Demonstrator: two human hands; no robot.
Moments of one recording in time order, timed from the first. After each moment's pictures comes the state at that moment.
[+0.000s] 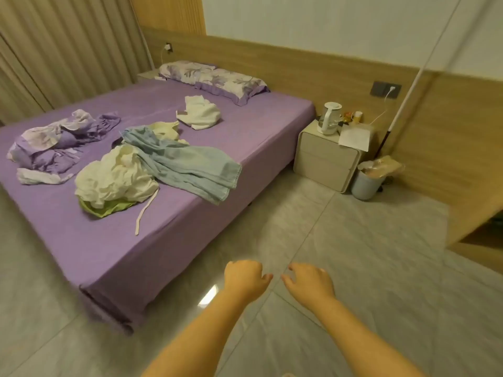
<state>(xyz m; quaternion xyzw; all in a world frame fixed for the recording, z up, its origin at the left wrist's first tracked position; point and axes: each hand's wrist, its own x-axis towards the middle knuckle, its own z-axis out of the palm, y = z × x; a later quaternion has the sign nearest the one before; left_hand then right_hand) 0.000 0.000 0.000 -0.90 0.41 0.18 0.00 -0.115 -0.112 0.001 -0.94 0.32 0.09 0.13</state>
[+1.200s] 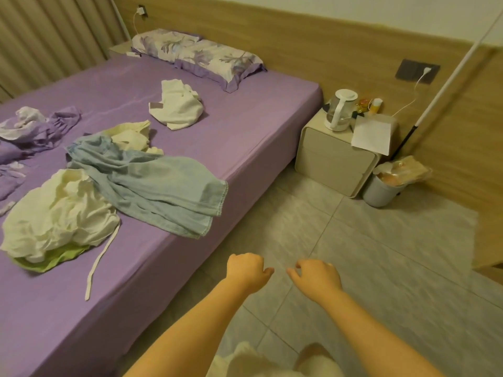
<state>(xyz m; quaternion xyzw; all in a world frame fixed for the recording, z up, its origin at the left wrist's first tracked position) 0.220 -0.256 -0.030 -0.87 0.42 0.25 0.07 0.094 -0.372 -0.035 -0.92 0.32 0.16 0.14</state>
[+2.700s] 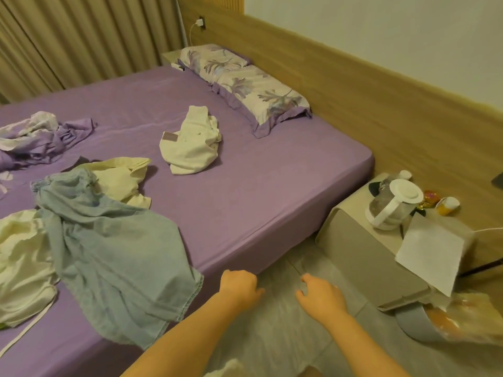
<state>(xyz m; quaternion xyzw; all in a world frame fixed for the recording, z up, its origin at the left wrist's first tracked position) 0.517 -0.581 -0.052 -0.90 0.32 0.29 0.08 0.411 -0.749 -0.040 -0.95 0.21 0.18 0.15</state>
